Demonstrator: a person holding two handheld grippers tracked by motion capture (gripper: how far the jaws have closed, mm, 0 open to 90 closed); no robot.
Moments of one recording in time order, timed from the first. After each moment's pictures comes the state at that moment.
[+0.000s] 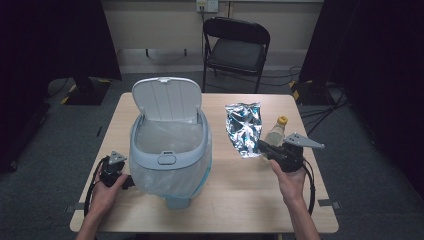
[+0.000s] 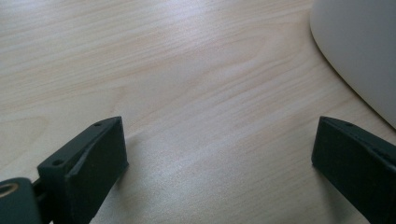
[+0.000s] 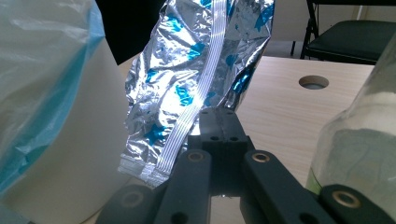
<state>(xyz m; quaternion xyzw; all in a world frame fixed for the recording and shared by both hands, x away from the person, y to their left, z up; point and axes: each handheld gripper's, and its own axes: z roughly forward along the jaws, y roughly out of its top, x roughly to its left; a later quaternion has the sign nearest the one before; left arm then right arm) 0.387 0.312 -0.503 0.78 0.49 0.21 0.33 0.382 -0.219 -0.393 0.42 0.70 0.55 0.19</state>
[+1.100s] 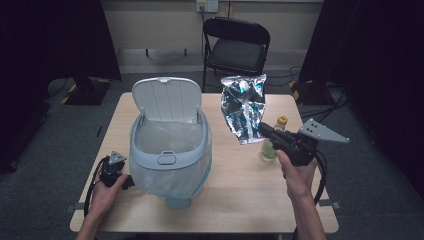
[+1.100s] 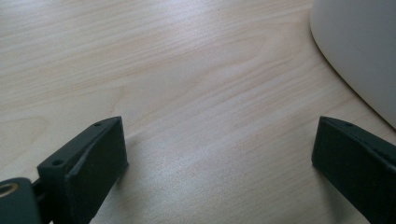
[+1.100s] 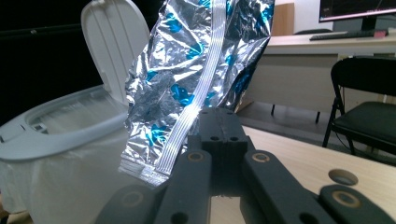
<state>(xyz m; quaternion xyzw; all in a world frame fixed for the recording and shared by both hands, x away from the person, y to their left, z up) 0.387 0.312 -0.503 0.78 0.49 0.21 0.33 0.351 -0.209 -0.305 0.33 0.66 0.64 0.21</state>
